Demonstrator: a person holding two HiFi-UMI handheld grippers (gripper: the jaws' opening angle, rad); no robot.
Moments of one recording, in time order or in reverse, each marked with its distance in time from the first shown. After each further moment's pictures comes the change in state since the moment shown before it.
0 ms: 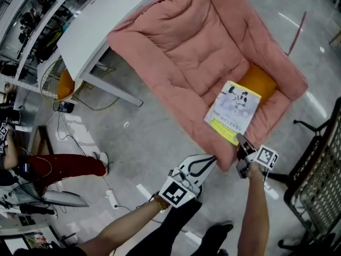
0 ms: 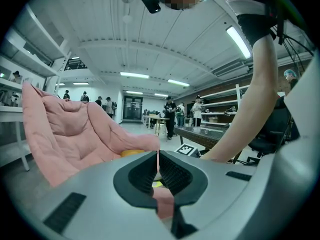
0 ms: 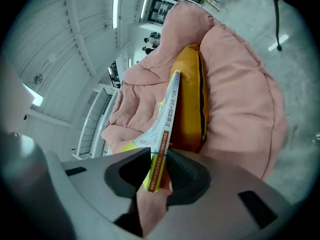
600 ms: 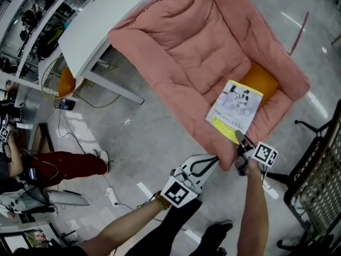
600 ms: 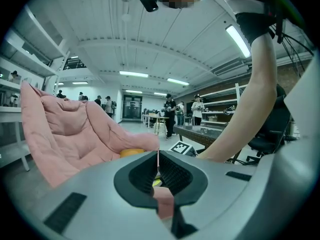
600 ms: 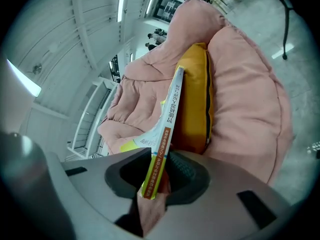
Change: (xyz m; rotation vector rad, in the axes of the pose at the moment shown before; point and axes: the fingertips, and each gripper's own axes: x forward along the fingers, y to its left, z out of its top) left arm 0.003 -0.003 0.000 -0.003 0.013 -0.001; right arm 0.015 0.014 0.003 -0.065 0.016 -0.006
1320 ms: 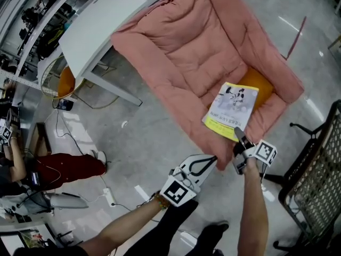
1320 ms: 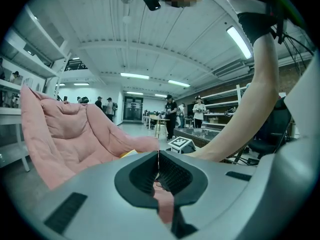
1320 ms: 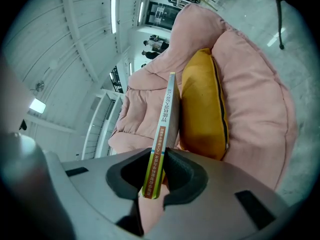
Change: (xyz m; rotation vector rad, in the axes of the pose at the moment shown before) left arm 0.003 -0.003 0.016 -0.004 -0.025 0.015; right arm -0.005 0.054 0.032 0.120 -0.072 0.195
